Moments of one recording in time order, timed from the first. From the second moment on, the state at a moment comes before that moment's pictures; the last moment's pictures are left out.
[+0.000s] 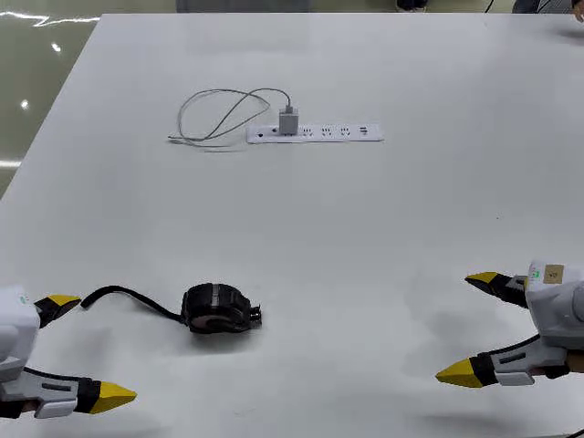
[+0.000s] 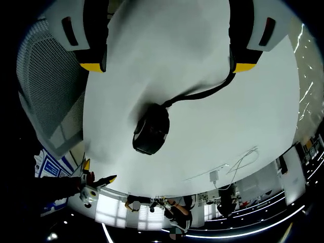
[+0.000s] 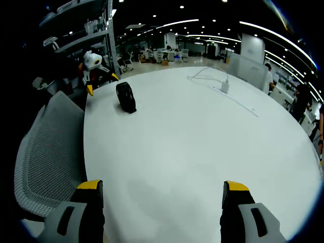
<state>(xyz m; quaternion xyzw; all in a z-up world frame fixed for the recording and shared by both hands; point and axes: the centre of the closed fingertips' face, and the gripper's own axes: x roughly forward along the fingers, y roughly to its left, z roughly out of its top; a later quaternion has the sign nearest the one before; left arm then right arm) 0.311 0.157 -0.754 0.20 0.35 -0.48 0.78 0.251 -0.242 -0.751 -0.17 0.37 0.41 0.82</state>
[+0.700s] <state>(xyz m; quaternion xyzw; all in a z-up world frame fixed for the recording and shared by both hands) 0.334 0.110 -0.748 0.24 0.34 -0.54 0.73 0.286 -0.190 -0.744 -0.16 0.34 0.45 0.81</state>
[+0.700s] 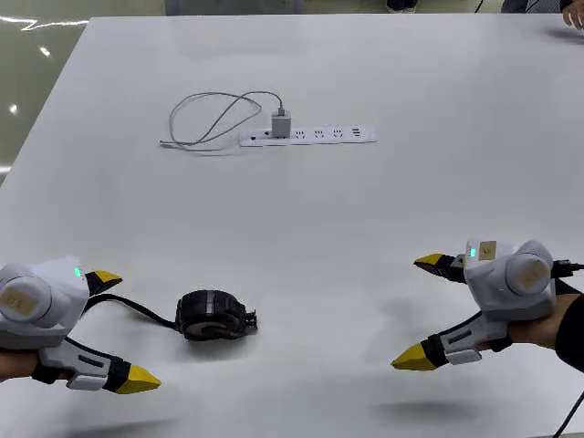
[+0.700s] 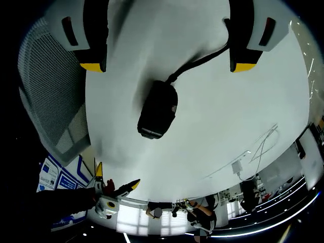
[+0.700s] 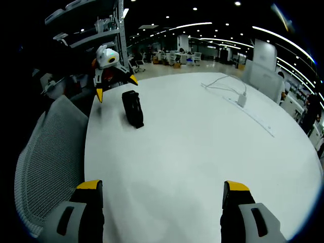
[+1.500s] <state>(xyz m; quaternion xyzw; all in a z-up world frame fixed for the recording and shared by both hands) 0.343 0.060 -0.752 0.31 0.33 -0.59 0.67 0.307 -0.132 -0.738 -0.17 0.32 0.50 0.79</state>
